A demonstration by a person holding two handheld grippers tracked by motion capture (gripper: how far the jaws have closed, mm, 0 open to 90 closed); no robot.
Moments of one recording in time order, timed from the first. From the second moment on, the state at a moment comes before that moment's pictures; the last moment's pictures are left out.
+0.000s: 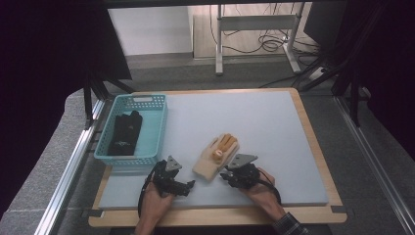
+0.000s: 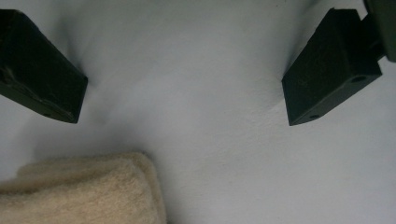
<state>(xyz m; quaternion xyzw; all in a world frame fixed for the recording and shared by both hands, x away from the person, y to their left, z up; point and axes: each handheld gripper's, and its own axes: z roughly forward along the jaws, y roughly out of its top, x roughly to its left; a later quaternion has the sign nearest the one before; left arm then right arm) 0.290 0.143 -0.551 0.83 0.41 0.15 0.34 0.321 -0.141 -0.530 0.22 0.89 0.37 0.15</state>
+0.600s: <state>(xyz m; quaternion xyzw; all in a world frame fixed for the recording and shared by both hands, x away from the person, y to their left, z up) 0.290 0.143 -0.551 0.83 0.41 0.15 0.35 0.324 -0.238 -0.526 0.33 0.84 0.34 0.25</state>
